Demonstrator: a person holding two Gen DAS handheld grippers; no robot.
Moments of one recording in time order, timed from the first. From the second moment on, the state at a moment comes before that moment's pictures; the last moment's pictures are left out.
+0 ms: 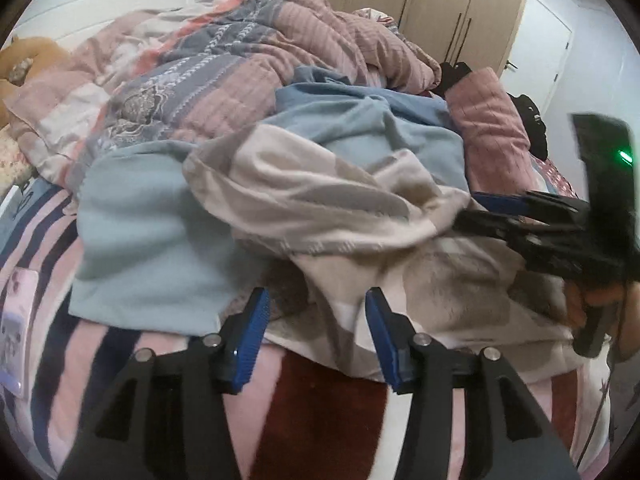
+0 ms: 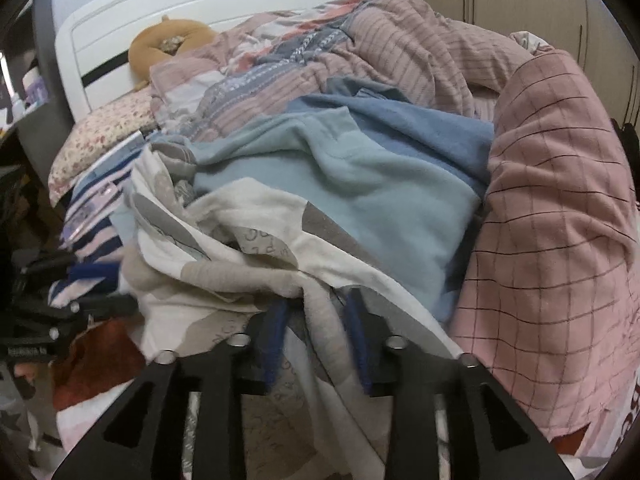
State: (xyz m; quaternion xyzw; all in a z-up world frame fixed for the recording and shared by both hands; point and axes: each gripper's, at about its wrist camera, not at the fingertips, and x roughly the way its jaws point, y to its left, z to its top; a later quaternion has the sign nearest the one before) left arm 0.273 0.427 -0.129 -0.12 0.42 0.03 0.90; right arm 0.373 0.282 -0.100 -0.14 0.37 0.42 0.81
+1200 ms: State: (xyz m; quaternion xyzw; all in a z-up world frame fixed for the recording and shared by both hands) left arm 0.276 0.456 -0.153 -0.16 0.43 0.01 0.89; right arm 0.405 0.318 -0.075 -0.12 0.33 0.40 0.85
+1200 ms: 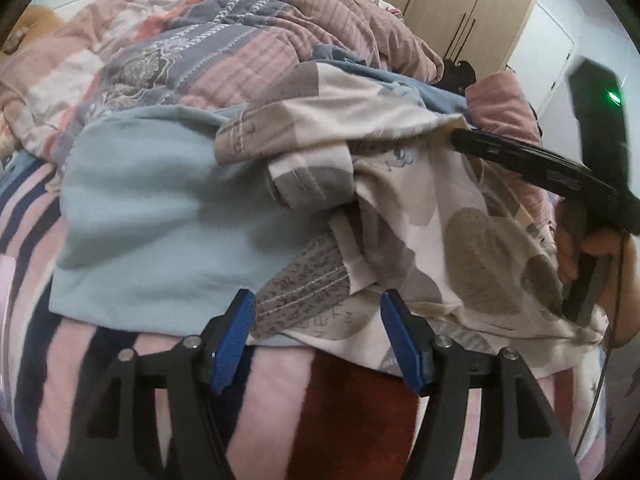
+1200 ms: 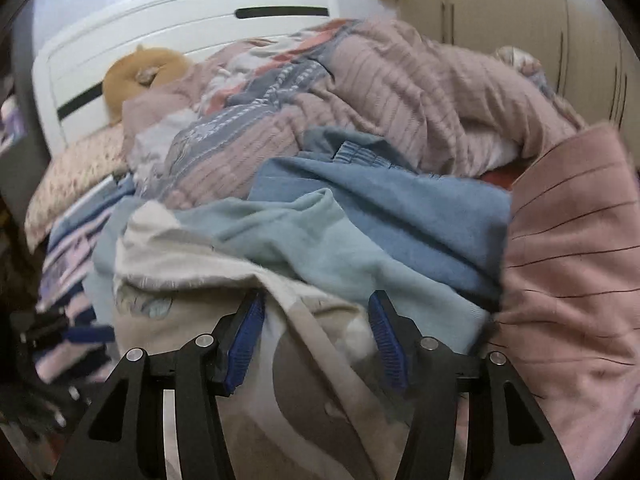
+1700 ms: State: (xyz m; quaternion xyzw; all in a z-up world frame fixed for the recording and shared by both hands) left arm 0.320 0.485 -0.139 -0.23 0.35 0.01 0.91; right arm 0.305 0.230 -0.100 -0.11 0.38 0.47 0.79
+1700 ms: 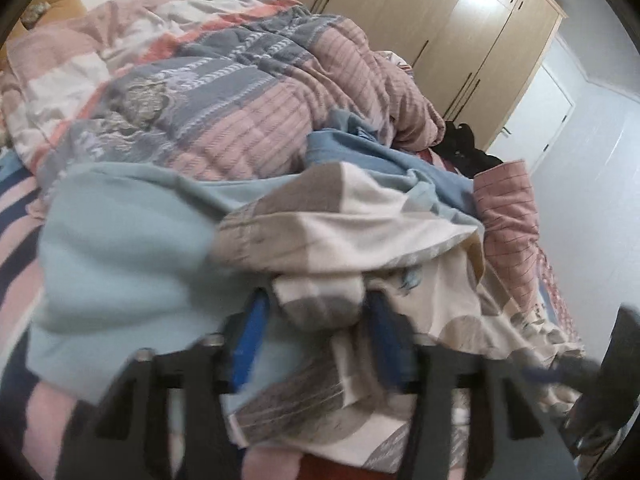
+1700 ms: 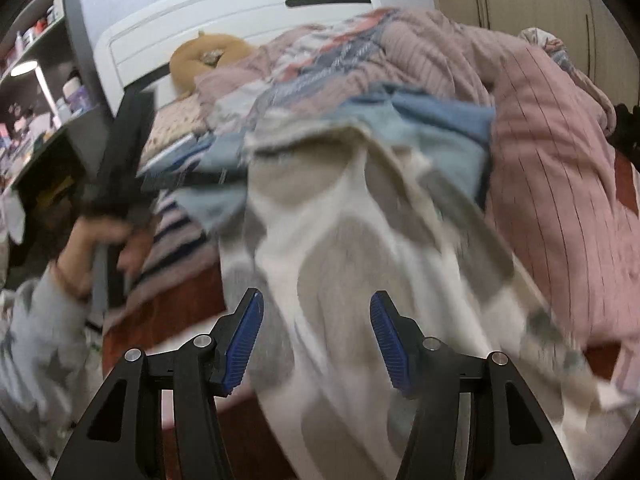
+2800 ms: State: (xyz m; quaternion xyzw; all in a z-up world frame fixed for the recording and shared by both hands) left arm 0.330 0.510 -0.106 -0.06 0.45 0.19 0.87; right arm 0.313 0.126 -0.105 -0.12 0.39 0.41 0.82
